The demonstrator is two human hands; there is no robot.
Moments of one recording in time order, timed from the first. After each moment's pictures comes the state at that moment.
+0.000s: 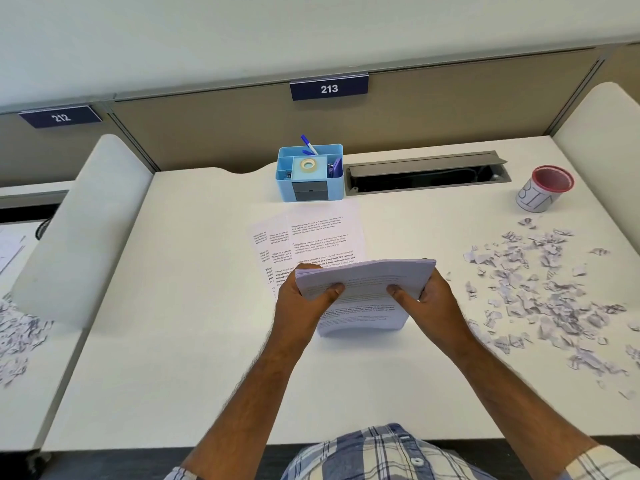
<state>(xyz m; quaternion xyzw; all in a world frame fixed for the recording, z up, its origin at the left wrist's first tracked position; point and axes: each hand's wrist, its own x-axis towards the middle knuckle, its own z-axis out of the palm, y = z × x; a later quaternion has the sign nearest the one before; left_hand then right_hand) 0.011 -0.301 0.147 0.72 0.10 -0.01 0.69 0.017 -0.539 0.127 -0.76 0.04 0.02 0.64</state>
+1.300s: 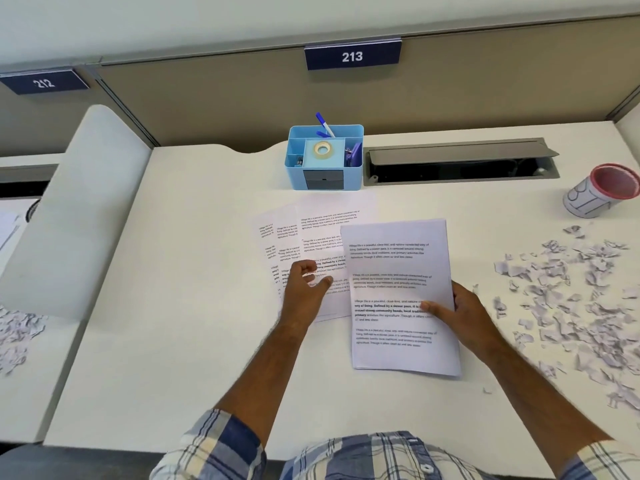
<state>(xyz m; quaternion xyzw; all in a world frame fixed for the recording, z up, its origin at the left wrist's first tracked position) 0.105 -0.279 0.041 0.77 0.26 -0.07 0.58 0.081 -0.591 0.039 -0.76 0.10 0.17 0.62</state>
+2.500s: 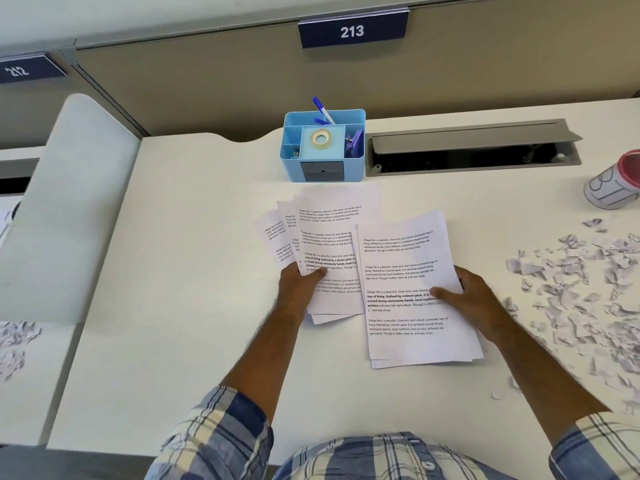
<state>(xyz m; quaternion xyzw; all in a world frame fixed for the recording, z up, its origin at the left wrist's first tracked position) 0.142 -0.267 0.014 0.72 0.35 -0.11 0.60 0.128 -0.608 0.013 -0.77 0.13 0.22 0.58</state>
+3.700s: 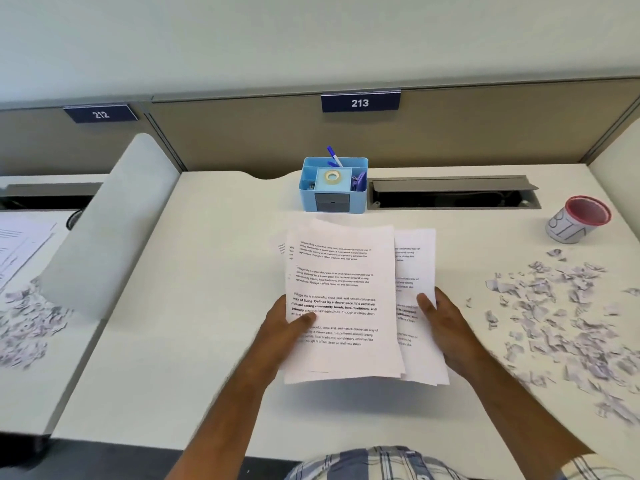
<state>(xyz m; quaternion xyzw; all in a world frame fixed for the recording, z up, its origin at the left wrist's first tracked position) 0.005 -0.232 0.119 0.71 0.17 -0.15 0.67 0.048 -0.545 0.085 -0.65 0.10 0.15 0.74</state>
